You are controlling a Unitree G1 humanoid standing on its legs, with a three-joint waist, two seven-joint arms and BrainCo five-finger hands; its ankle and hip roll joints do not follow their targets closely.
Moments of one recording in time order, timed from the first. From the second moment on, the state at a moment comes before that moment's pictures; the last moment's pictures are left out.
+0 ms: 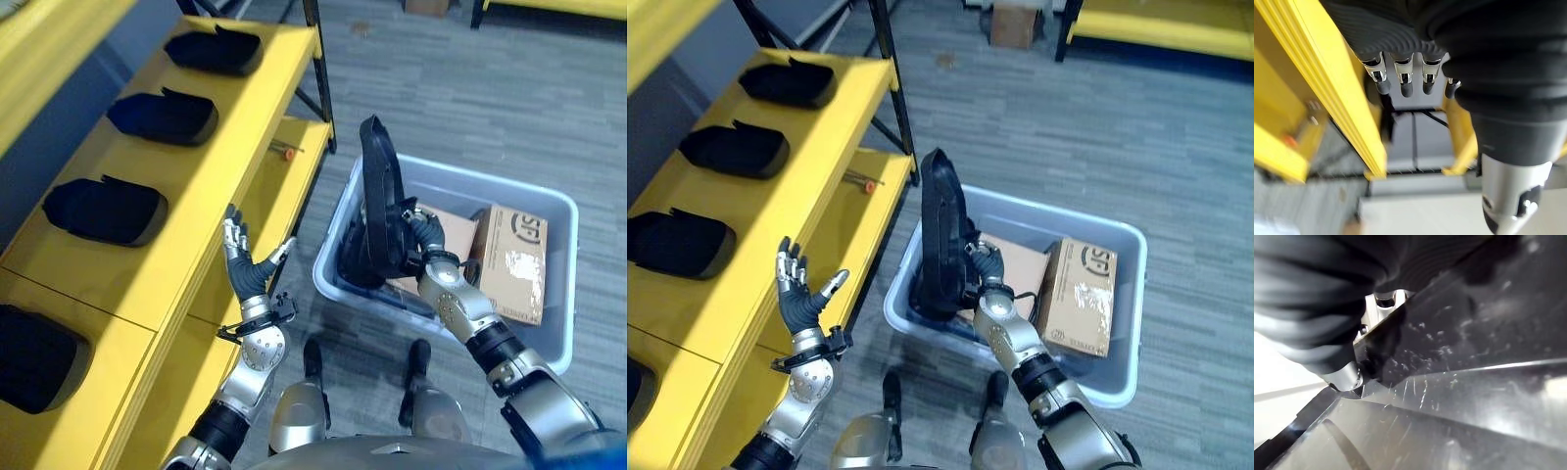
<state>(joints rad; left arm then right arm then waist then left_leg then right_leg) 0.02 0.26 -0.41 0.11 -0.25 -0.64 0.60 -0.36 -0.26 0.41 0.32 0.73 0.08 -0.44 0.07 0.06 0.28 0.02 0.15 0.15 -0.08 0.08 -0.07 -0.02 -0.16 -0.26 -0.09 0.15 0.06</state>
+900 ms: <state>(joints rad) 0.22 0.34 -0.45 0.14 -0.65 -0.59 -0.03 -0.04 -0.24 0.60 0.00 0.78 0.13 -0.24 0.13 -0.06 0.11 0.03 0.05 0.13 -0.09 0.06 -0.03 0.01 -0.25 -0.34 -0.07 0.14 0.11</state>
